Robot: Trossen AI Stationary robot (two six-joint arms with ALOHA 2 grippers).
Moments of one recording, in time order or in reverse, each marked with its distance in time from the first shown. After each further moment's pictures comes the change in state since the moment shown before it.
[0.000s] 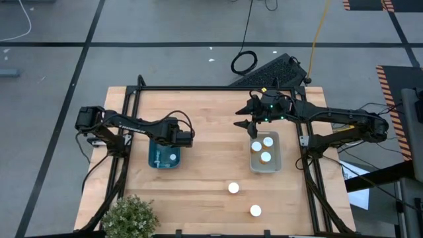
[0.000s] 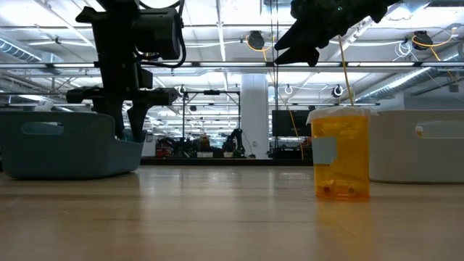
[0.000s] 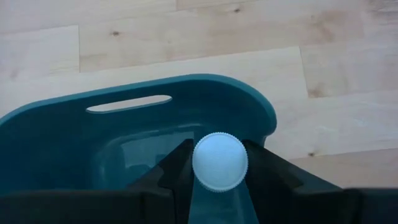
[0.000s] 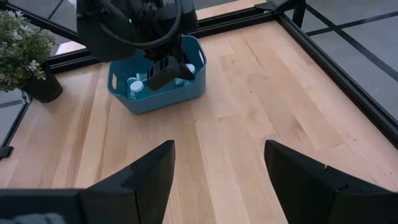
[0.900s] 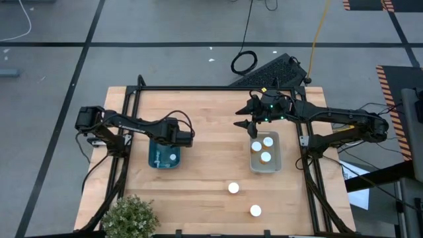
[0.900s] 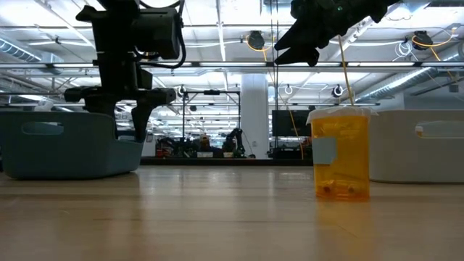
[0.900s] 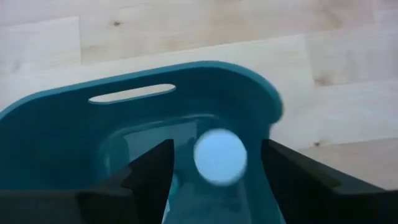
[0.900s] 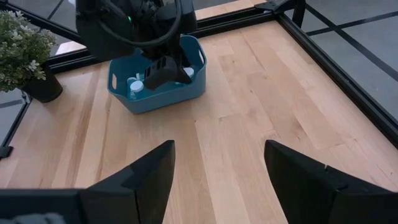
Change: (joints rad) left arm 0.000 -0.004 0.008 -0.021 0.035 0.019; right arm 0.000 0.000 0.000 0.000 0.000 0.000
